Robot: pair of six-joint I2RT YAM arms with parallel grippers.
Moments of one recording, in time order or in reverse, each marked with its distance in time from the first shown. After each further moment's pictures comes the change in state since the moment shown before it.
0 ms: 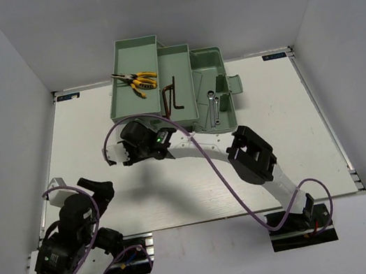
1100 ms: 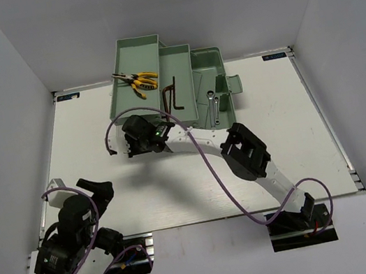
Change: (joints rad) left arm 0.000 -0.015 0.000 0.000 0.000 0.000; right arm -0.053 0.085 0.082 -0.024 -0.002 0.074
